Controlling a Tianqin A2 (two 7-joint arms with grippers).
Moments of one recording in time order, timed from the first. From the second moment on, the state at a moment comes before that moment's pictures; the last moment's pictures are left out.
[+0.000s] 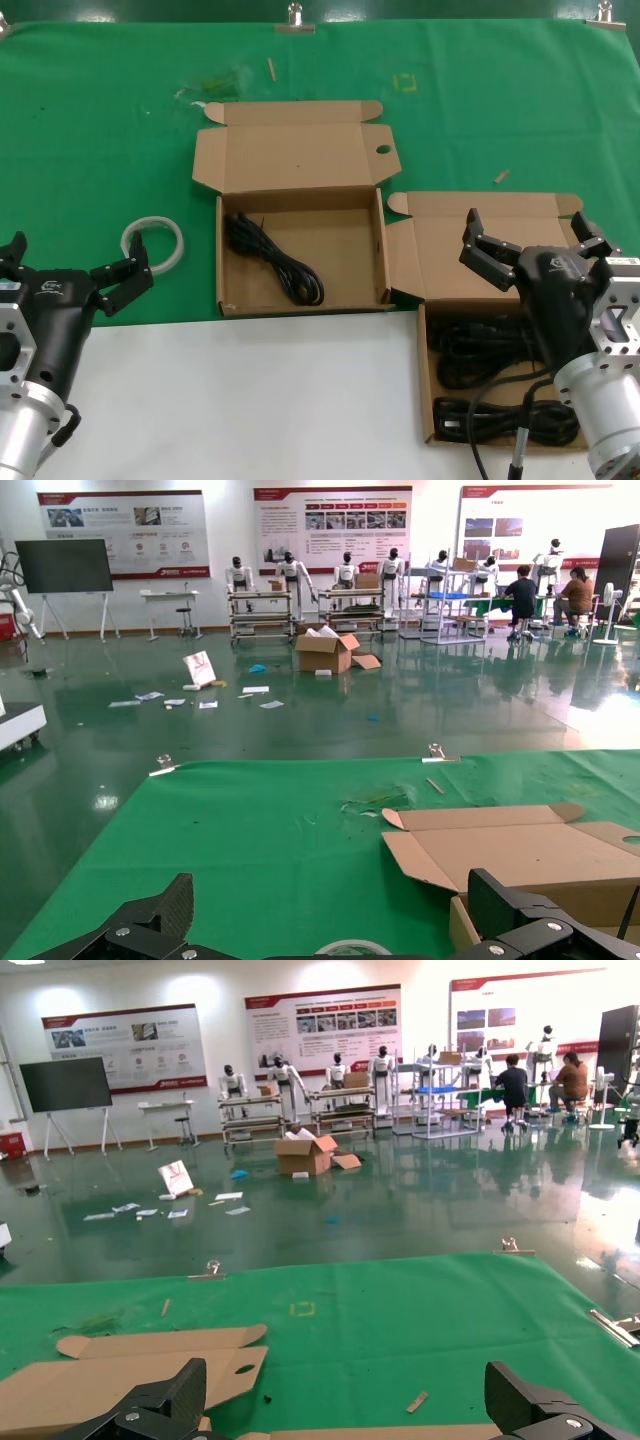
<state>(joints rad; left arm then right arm) 0.00 -0.30 1.60 -1.60 -1.80 0.00 0.00 0.00 0.12 -1.61 1.60 1.83 0.01 -0.04</state>
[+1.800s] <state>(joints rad) 0.00 -0.30 1.60 -1.60 -1.80 0.00 0.00 0.00 0.12 -1.61 1.60 1.83 0.01 -0.04</state>
